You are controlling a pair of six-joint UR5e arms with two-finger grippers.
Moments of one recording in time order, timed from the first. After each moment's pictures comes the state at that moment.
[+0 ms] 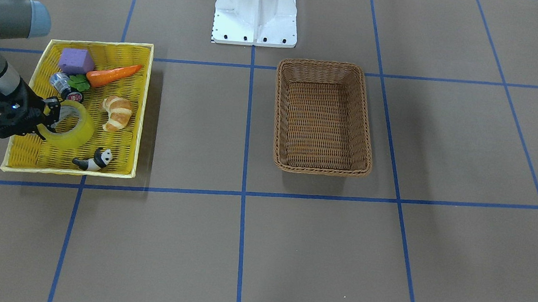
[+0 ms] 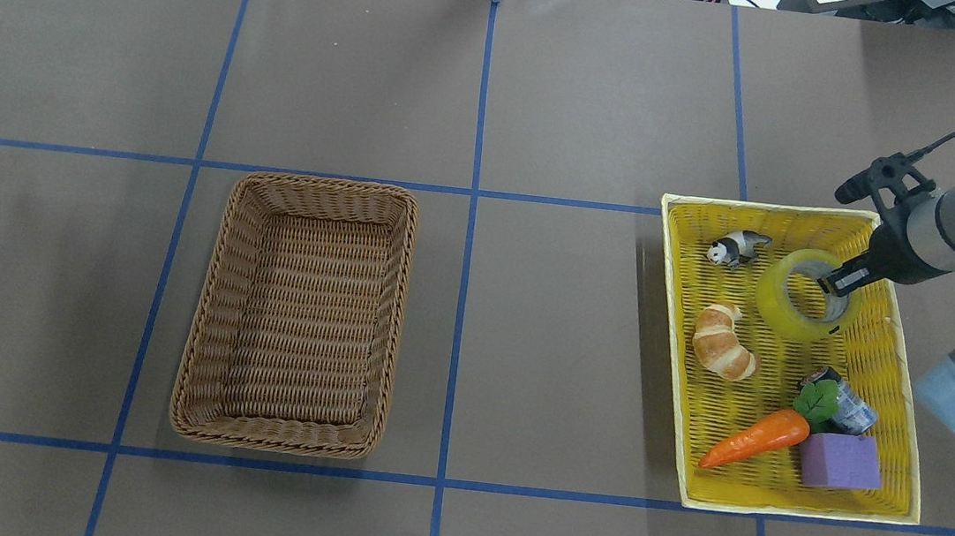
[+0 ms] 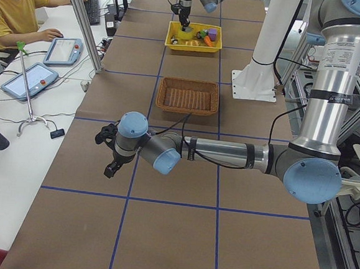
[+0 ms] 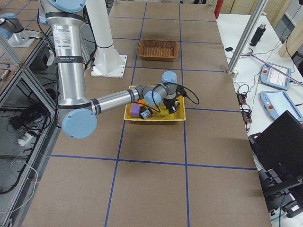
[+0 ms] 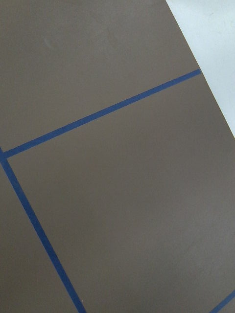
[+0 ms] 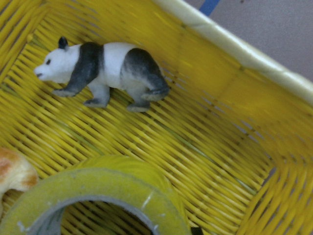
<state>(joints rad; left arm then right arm) -1.46 -1.68 -1.47 -2.13 -2.28 0.01 0.94 -1.50 1.75 -1.18 2.11 0.29</state>
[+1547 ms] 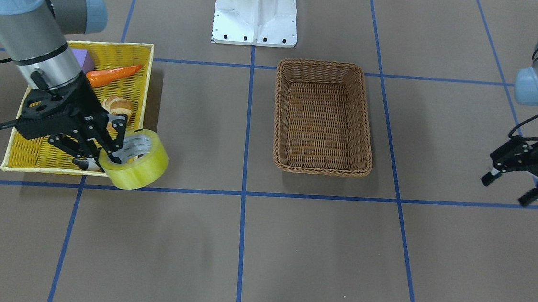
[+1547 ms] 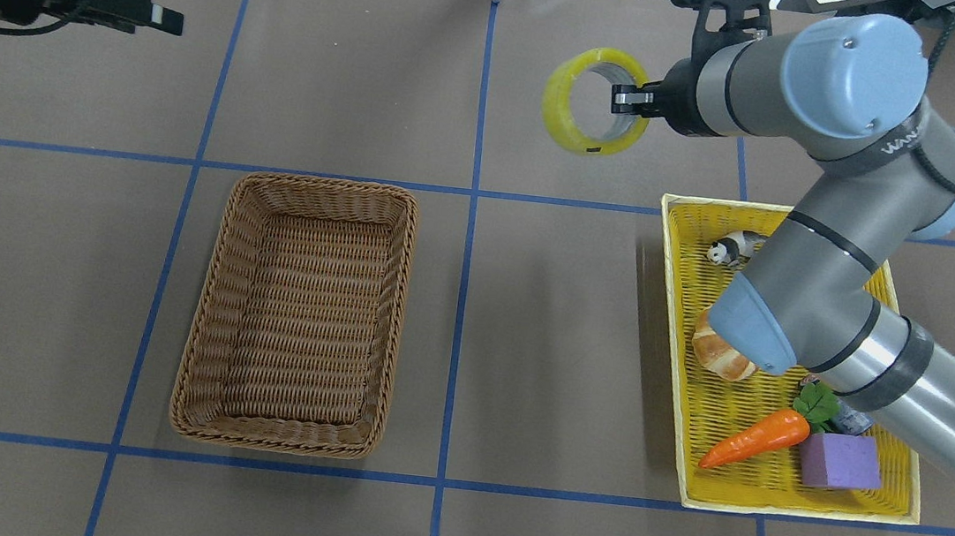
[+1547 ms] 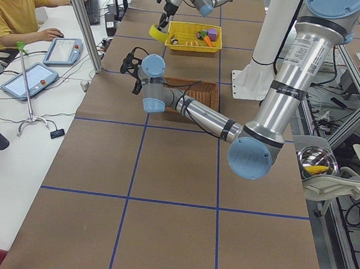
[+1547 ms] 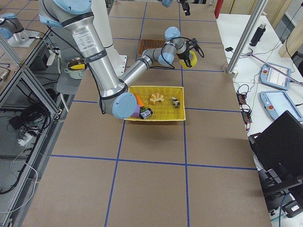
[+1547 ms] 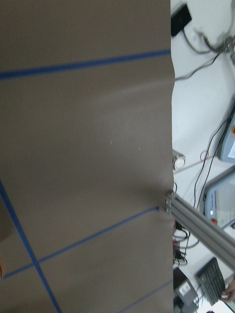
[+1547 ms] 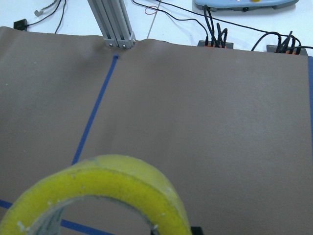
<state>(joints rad) -1.07 -1.92 -1.64 -2.62 -2.28 -1.12 0.77 -1.03 1.76 -1.15 1.72 0.97</state>
